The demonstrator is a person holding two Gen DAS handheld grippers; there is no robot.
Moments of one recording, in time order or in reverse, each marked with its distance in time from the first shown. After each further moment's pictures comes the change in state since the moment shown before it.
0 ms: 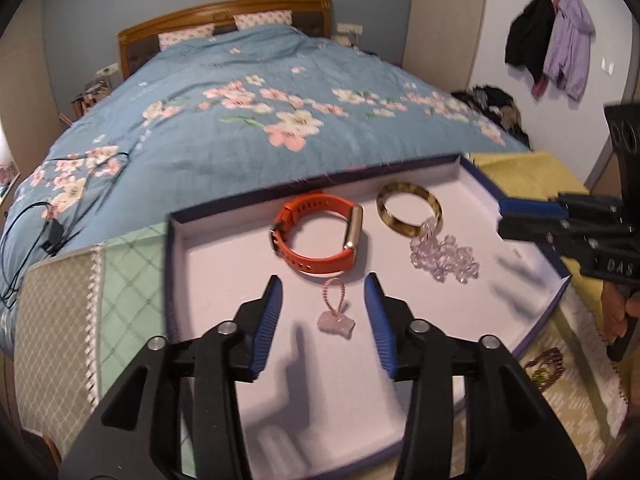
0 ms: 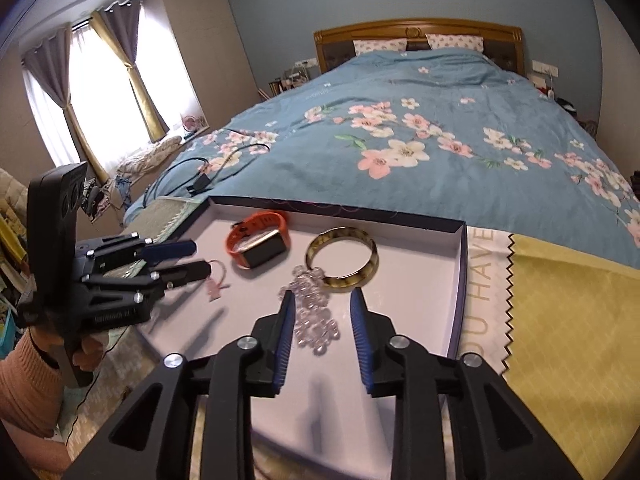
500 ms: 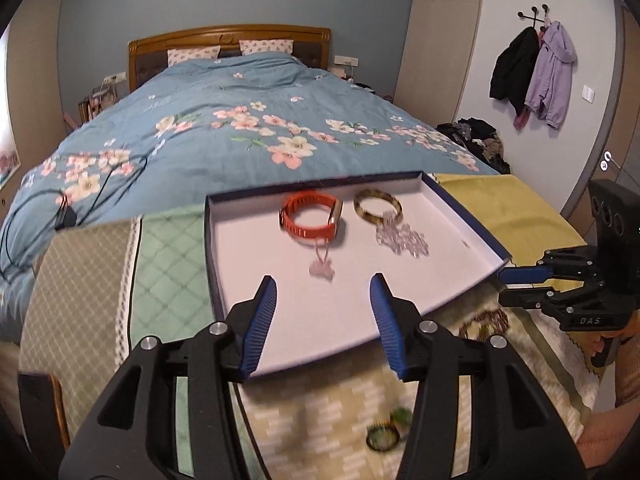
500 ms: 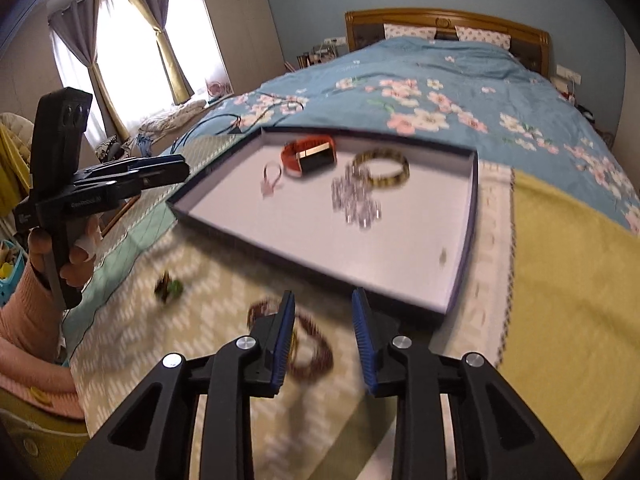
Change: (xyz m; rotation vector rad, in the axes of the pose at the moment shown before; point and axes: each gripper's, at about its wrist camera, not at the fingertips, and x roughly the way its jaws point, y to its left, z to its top) left arm -0.090 0.010 -0.053 -0.058 -0.094 -0.073; right arm -0.042 0.026 -0.073 -0.083 0.102 0.035
